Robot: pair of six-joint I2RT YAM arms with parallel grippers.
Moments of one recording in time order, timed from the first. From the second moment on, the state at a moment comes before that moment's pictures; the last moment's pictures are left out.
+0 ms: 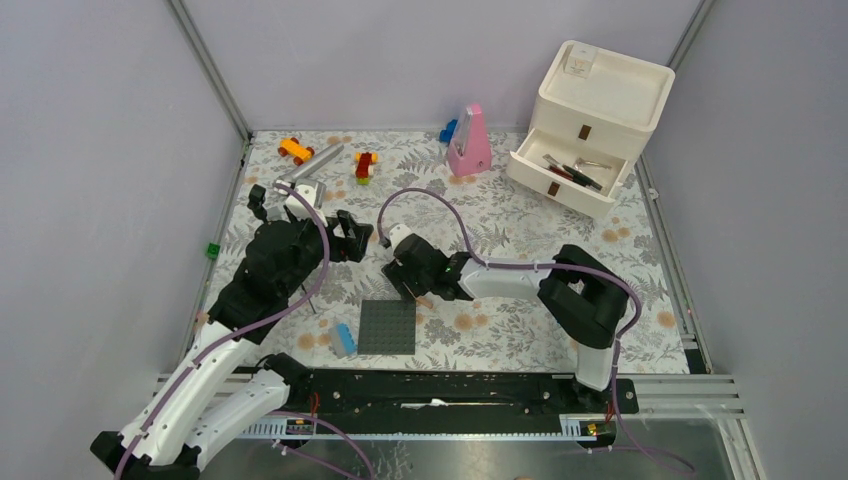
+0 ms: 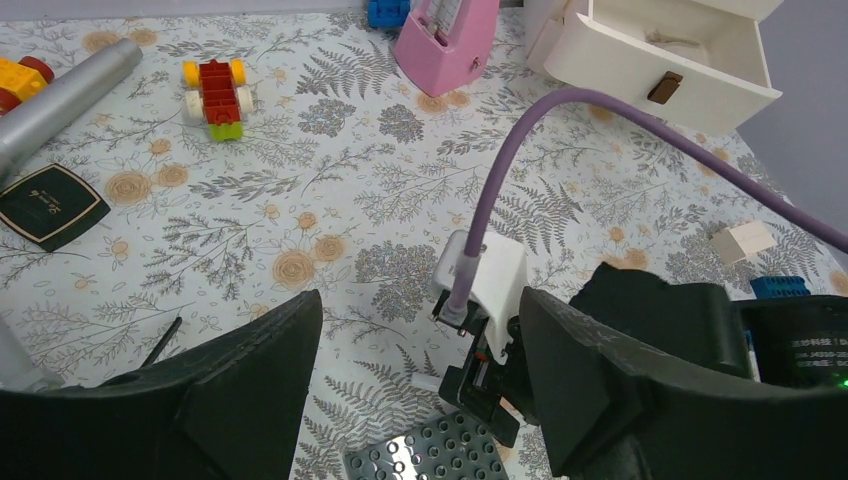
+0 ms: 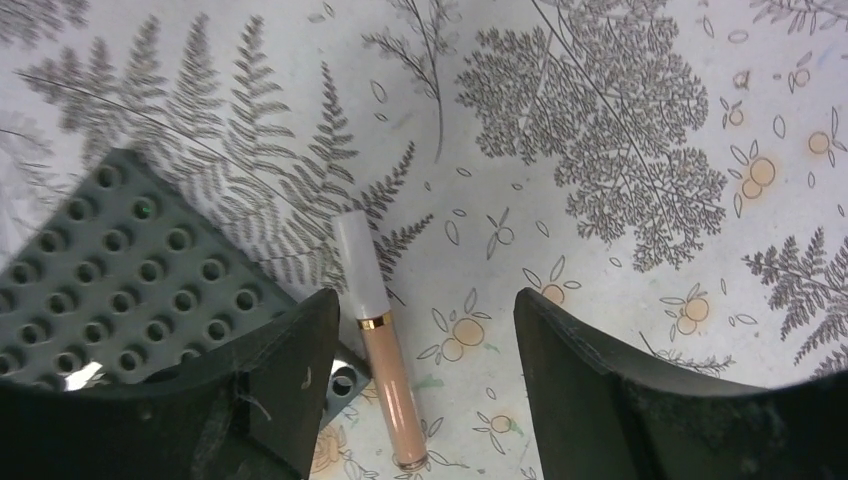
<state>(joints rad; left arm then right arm) -0.53 0.71 0.83 -0.34 -0.08 -0.27 1.02 1.85 1.12 -0.09 0.17 0.17</state>
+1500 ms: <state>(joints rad) -0.53 1.02 1.01 -0.48 -0.07 -0.27 0.94 1.87 1.13 -0.27 0.21 0.18</state>
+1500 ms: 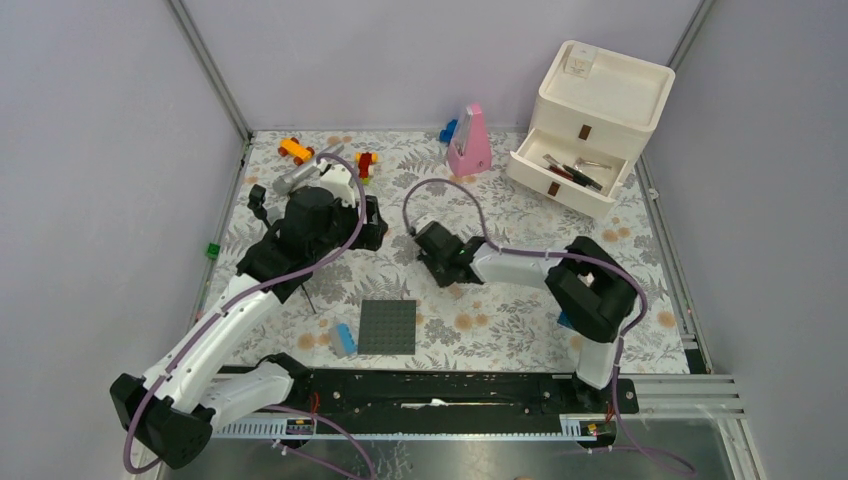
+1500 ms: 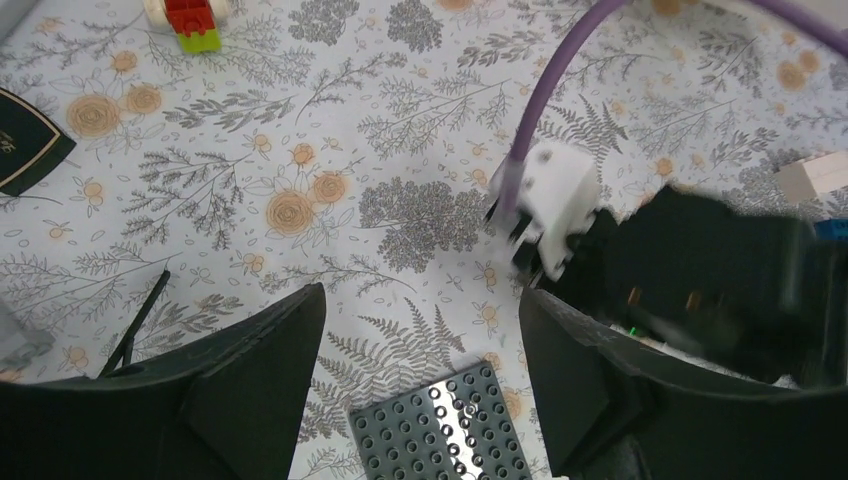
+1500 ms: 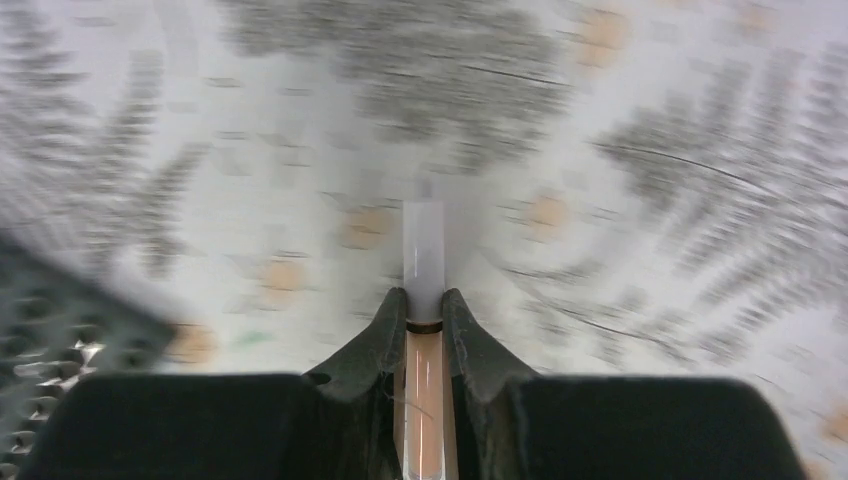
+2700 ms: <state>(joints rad) -0.52 1.00 0.97 -0.47 -0.03 -0.28 0.17 1.88 1.56 -0.37 0.27 -1.04</state>
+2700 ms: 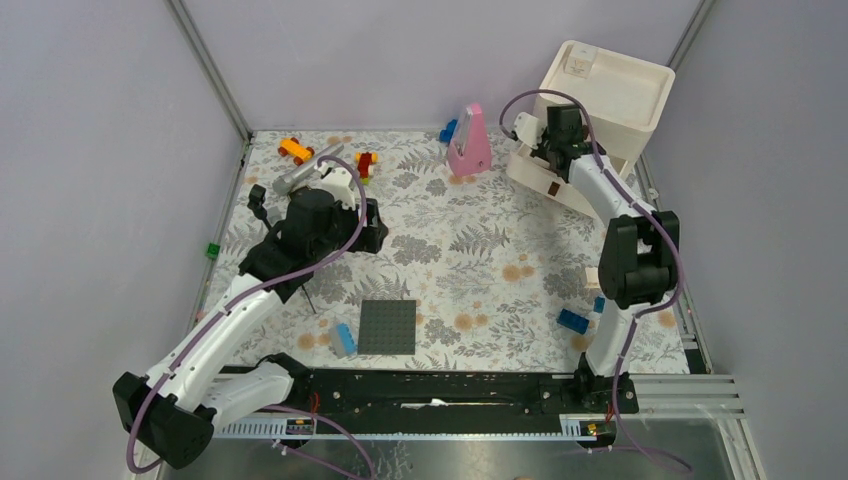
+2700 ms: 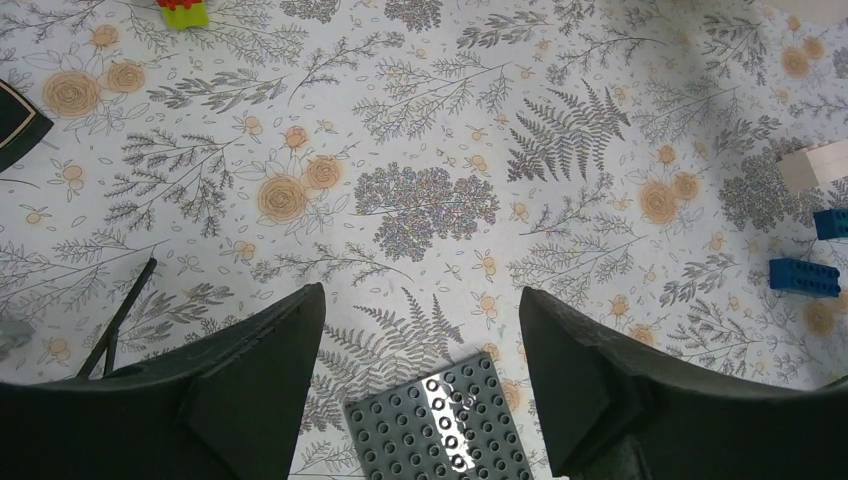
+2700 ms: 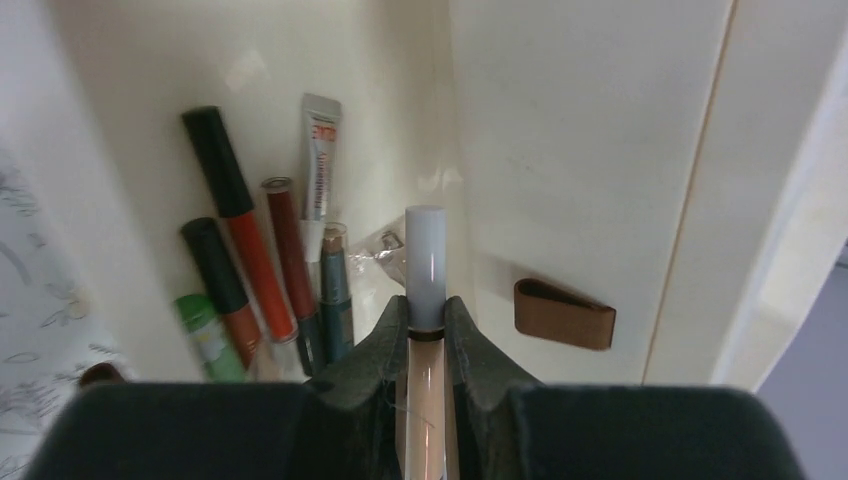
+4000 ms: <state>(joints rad) -0.46 1.03 0.97 -0.46 0.00 -0.28 0.29 1.45 1.00 -0.21 0.29 0.53</state>
